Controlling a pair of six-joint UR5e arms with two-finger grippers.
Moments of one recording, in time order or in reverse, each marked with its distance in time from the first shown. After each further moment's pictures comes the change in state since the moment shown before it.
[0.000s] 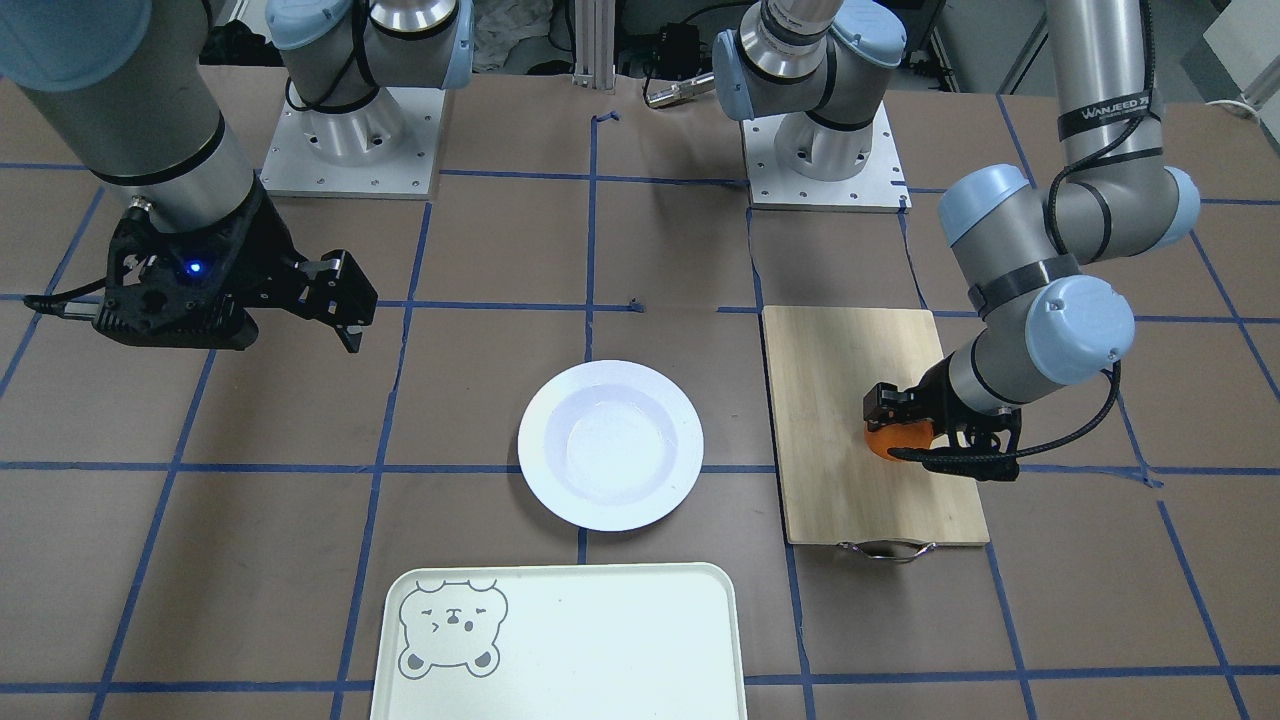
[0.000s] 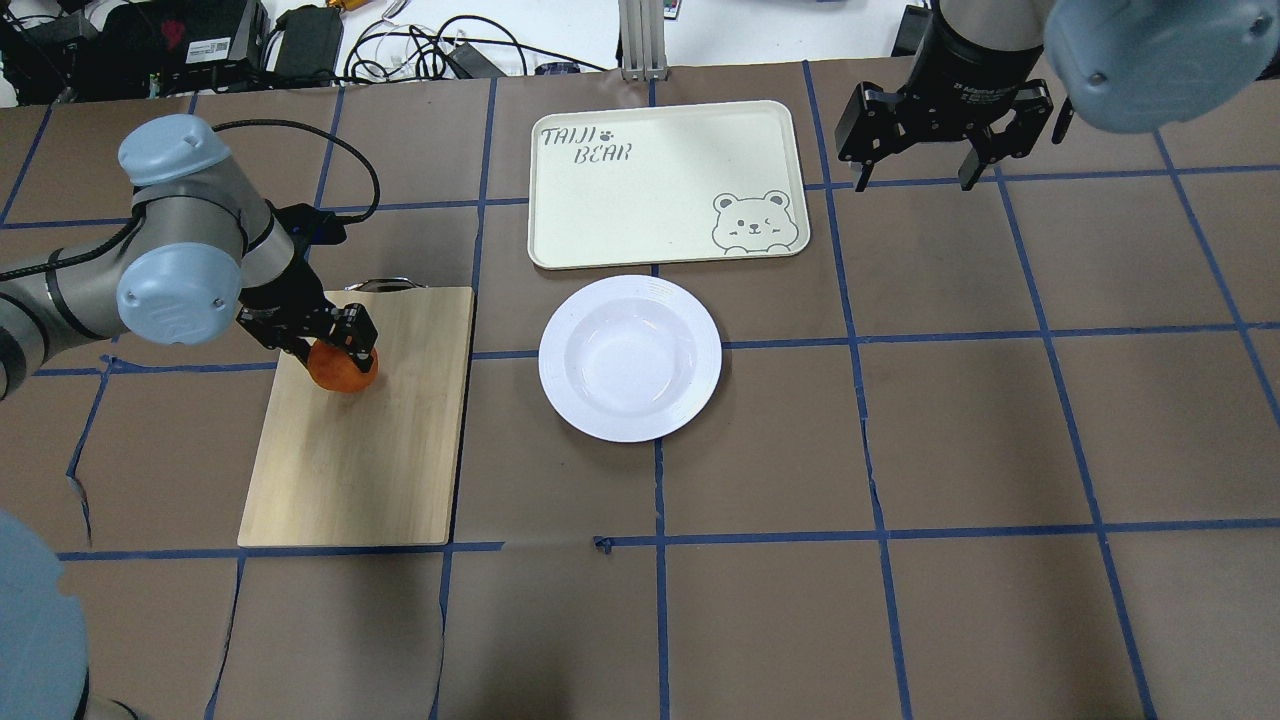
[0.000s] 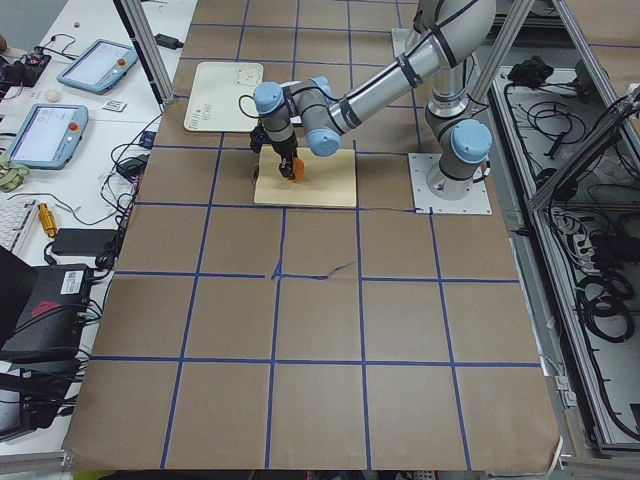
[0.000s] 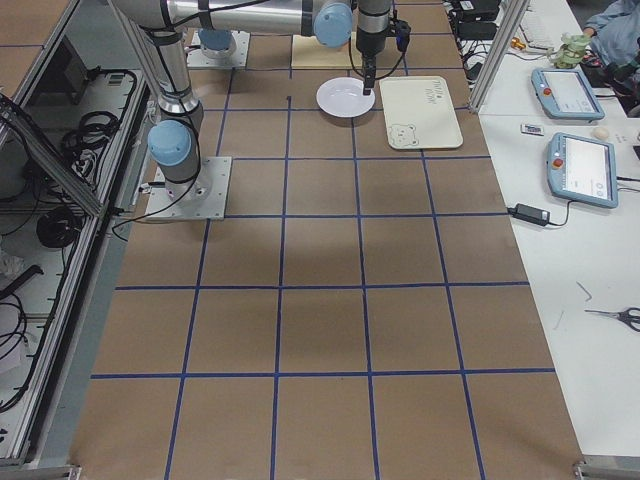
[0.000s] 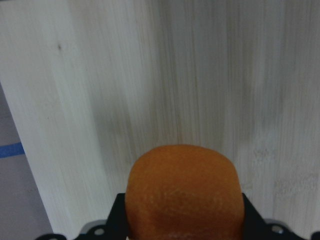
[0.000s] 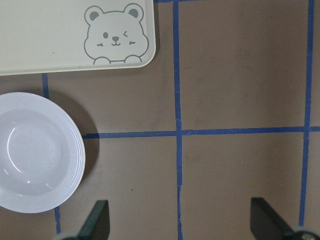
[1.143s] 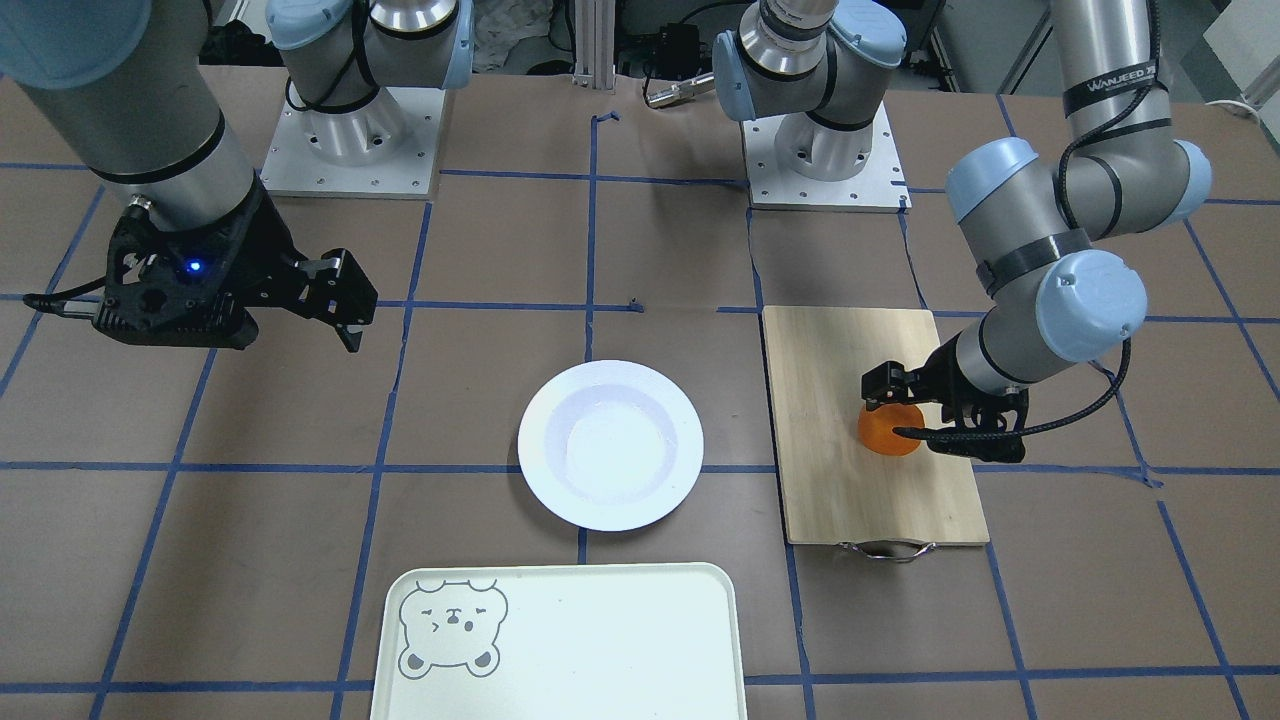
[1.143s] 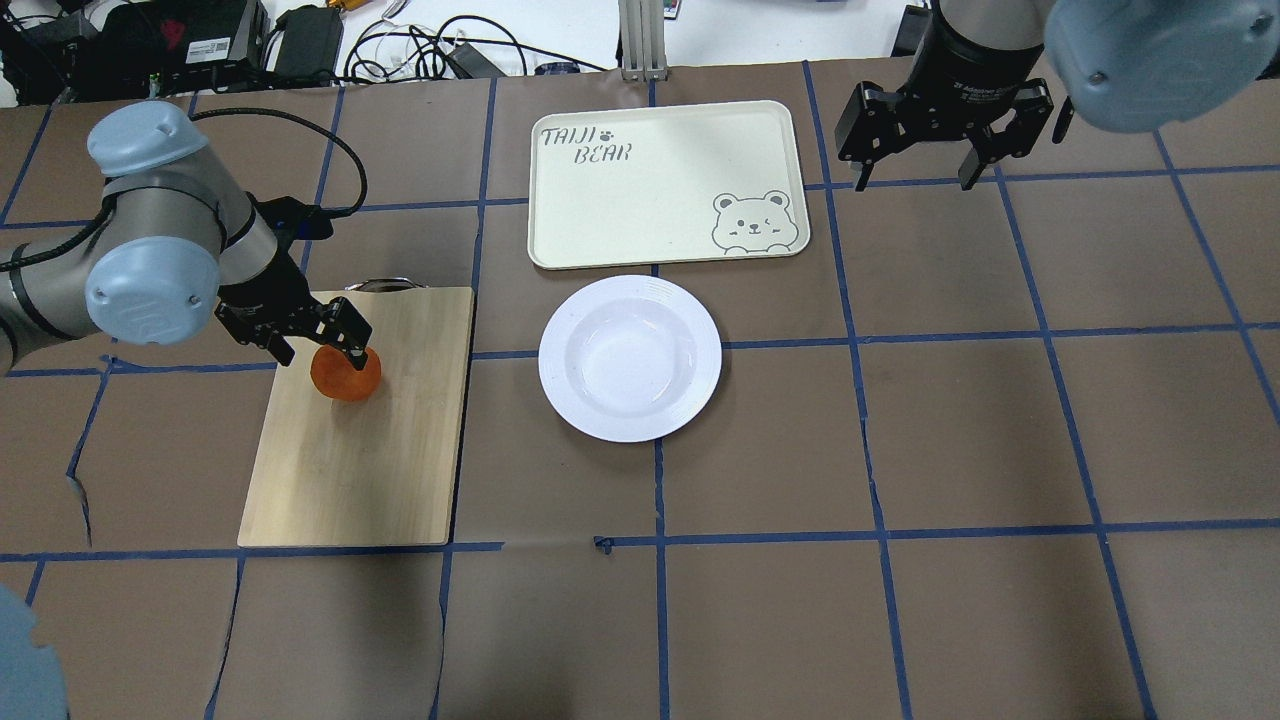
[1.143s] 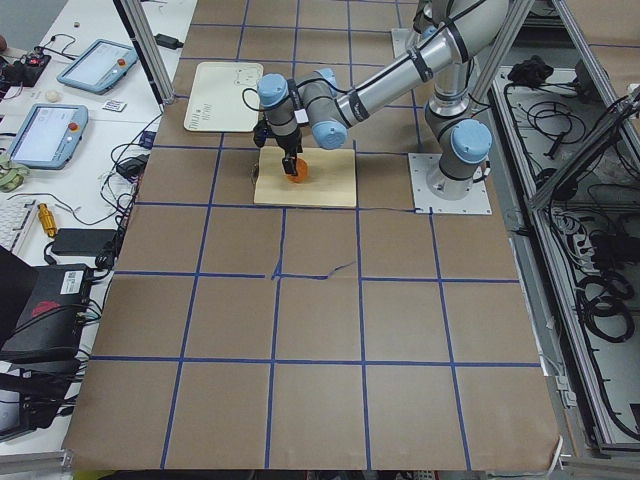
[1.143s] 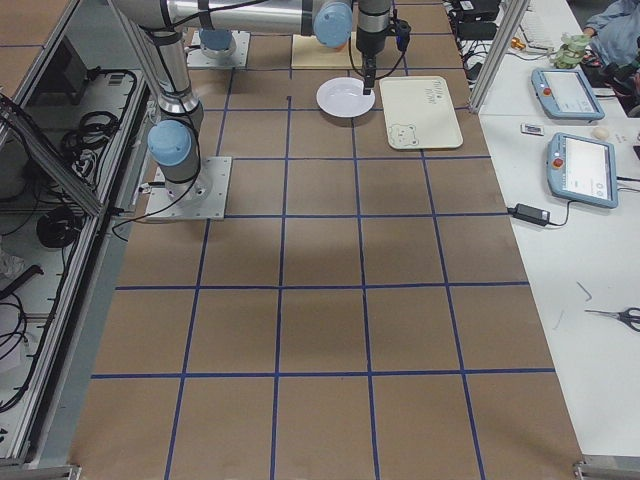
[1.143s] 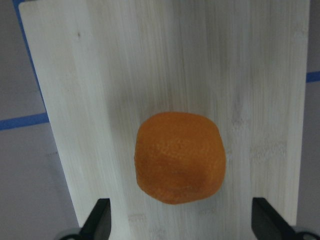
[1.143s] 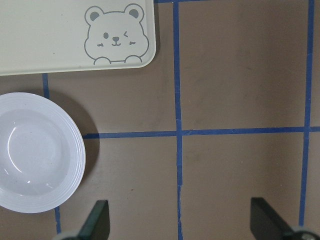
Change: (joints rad) left arm 0.020 0.034 -0.036 -0.037 0.005 0.051; right arm 0.000 -0.001 -0.001 0.000 0.000 0.000
